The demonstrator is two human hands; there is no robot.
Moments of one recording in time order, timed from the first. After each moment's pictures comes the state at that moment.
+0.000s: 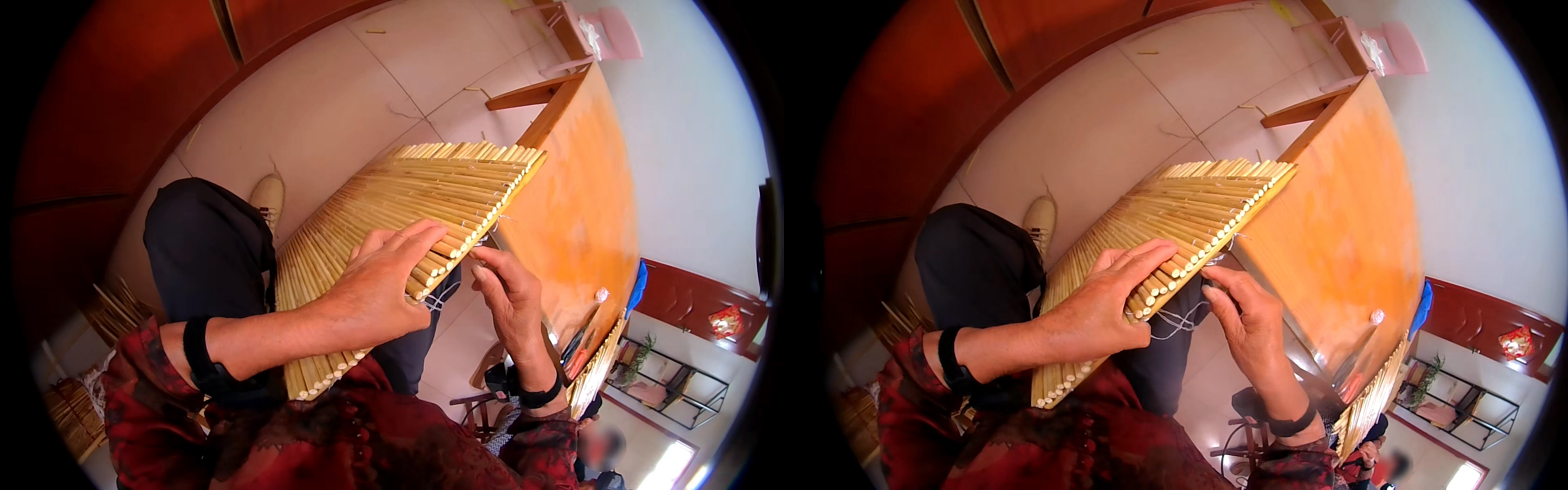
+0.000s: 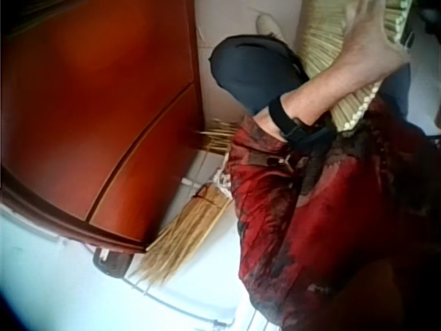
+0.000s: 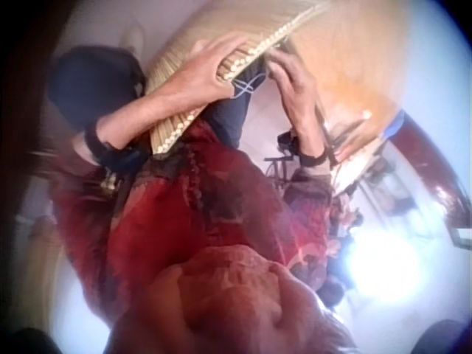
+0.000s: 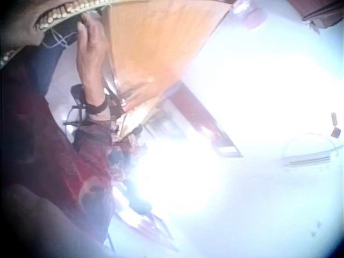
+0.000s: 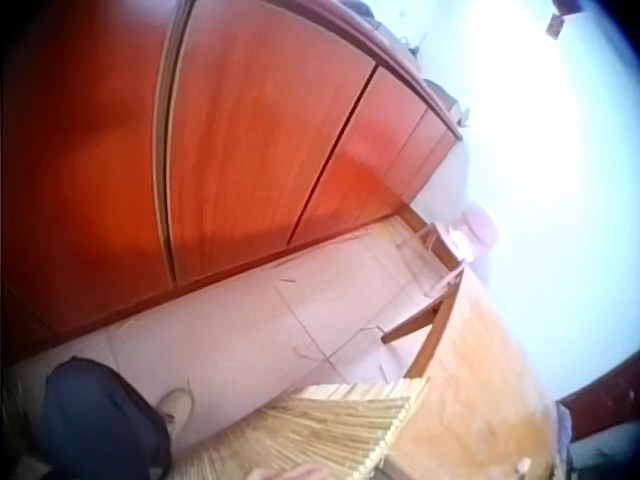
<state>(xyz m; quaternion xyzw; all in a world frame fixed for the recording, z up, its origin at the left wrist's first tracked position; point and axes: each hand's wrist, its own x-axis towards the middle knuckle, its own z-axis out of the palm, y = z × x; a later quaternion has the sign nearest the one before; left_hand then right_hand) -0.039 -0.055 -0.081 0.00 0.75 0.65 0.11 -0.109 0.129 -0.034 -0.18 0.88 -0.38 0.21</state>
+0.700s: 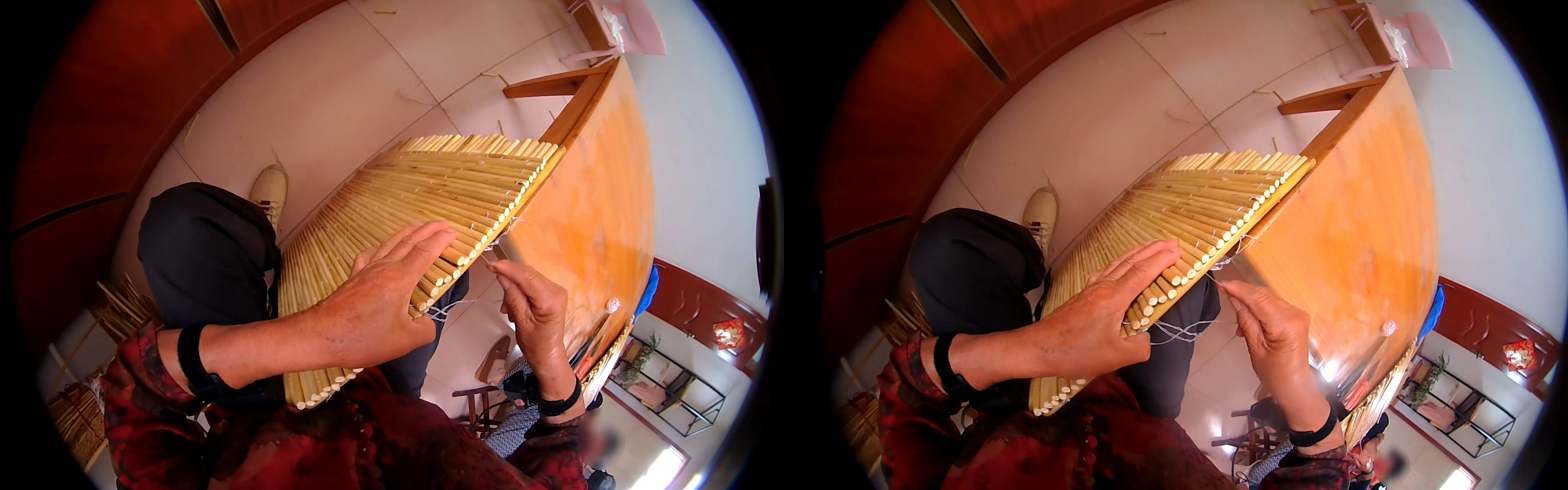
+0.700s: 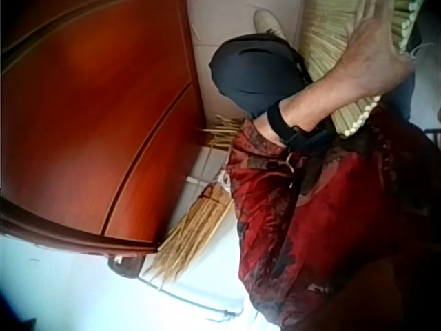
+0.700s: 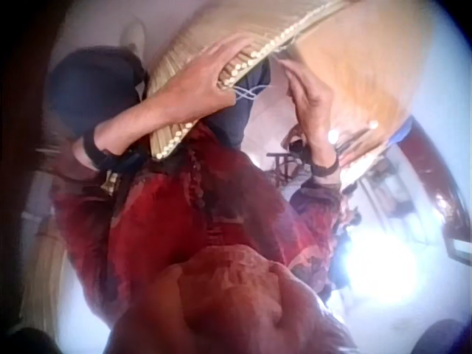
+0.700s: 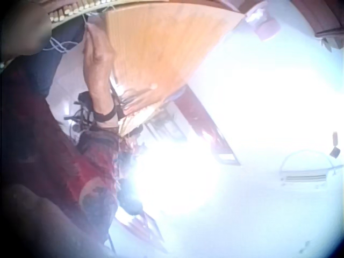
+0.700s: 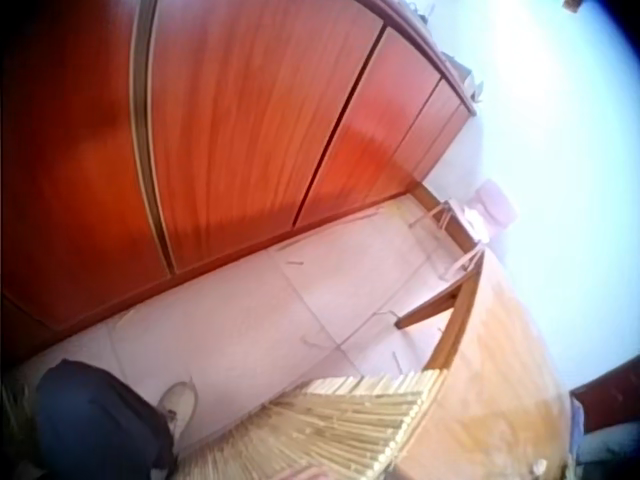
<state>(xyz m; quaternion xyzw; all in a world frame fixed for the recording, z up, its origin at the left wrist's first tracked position) -0.051 -0.055 -0.086 0.02 0.75 0.65 0.13 -0.129 0.138 -0.026 -0.19 0.90 -0.31 0.24</state>
